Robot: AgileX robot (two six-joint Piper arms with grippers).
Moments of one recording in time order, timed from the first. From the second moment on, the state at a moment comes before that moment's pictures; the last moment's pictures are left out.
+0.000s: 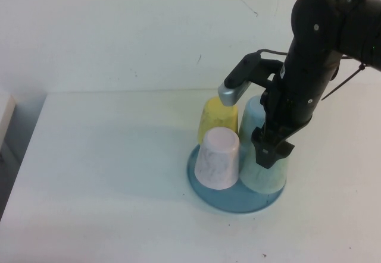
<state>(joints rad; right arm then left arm) 0.51 1.95 -1.72 0.10 1.29 -0.53 0.14 -0.01 0.02 -0.24 0.37 0.14</state>
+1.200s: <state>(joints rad) 0.51 1.71 -1.71 0.13 1.29 -0.46 0.14 -0.01 0.02 -0.24 0.37 0.14</state>
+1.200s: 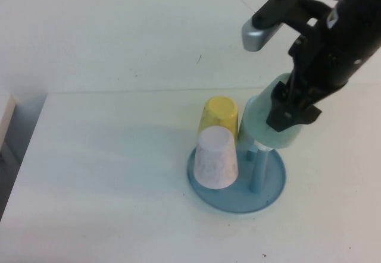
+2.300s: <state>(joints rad) 0.05 1.58 -0.80 1.61 1.22 -0.96 0.14 -0.01 0.02 -0.24 0.37 0.14</state>
